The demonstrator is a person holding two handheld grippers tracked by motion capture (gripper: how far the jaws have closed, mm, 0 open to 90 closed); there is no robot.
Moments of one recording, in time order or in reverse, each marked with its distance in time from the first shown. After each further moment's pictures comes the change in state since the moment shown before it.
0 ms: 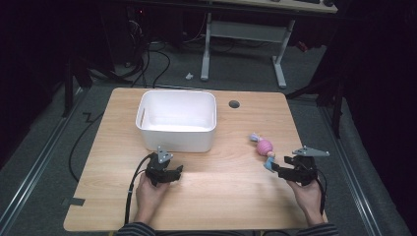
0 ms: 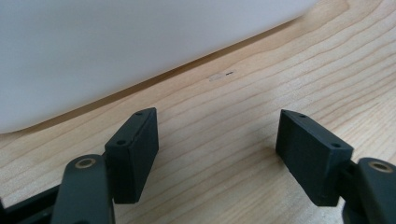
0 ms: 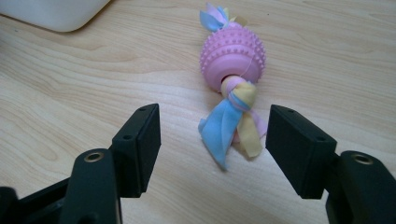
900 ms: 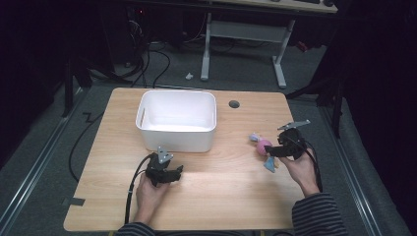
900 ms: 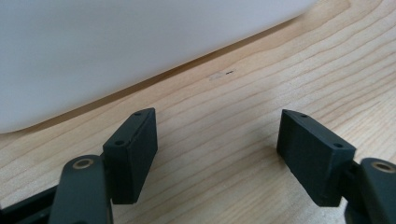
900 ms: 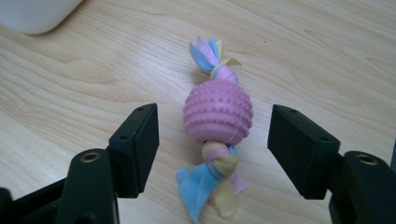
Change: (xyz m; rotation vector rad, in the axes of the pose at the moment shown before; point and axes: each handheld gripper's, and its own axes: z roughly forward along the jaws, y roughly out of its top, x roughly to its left) left arm -0.001 0.000 0.000 0.002 0.006 0.005; right arm 0.001 0.076 0.032 0.176 -0.047 -0.119
